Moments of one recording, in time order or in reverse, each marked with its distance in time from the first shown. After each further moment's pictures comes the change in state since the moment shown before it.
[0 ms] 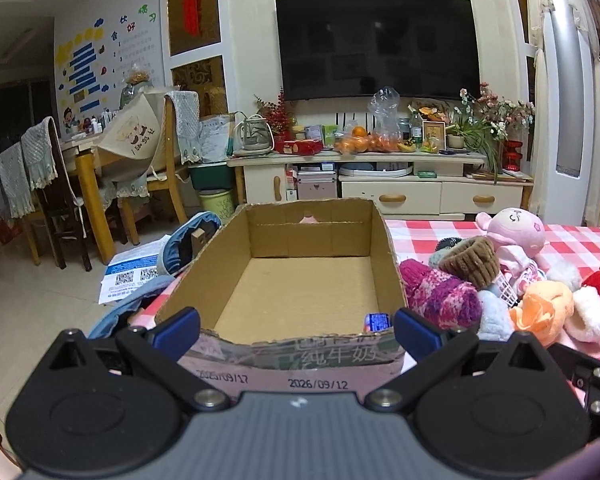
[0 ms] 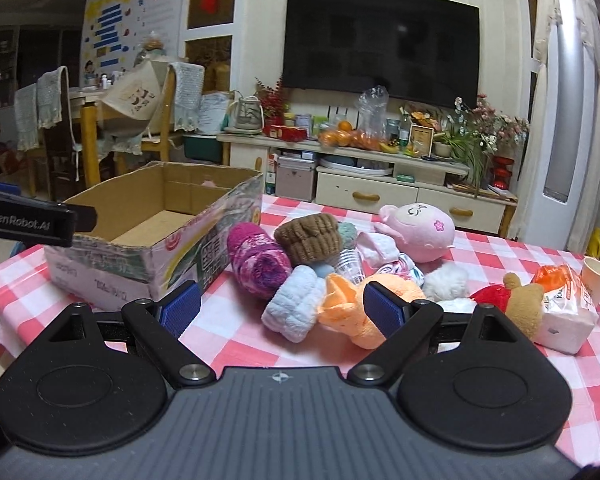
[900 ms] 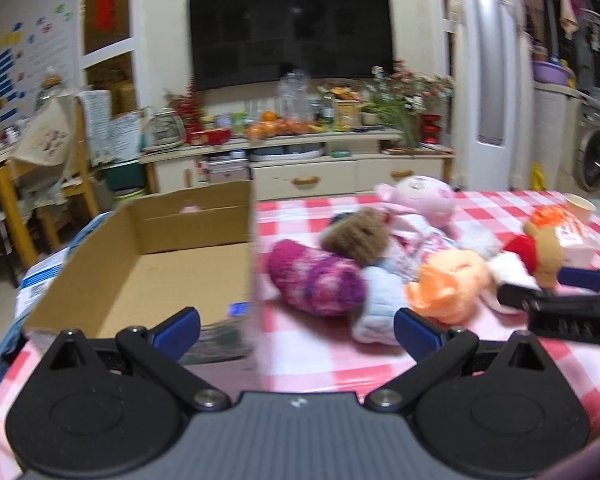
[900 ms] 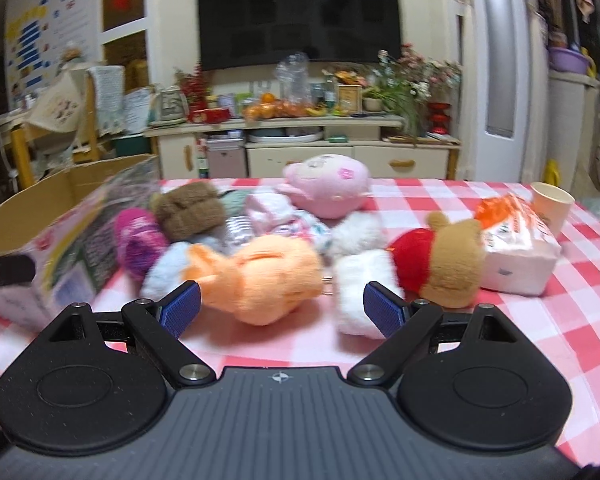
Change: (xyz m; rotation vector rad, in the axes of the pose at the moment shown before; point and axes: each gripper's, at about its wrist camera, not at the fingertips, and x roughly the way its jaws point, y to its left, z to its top) left arm 0.009 -0.079 -0.007 0.115 0.036 -0.242; right arm 0.026 -0.072 0.003 0.204 0.074 -0.164
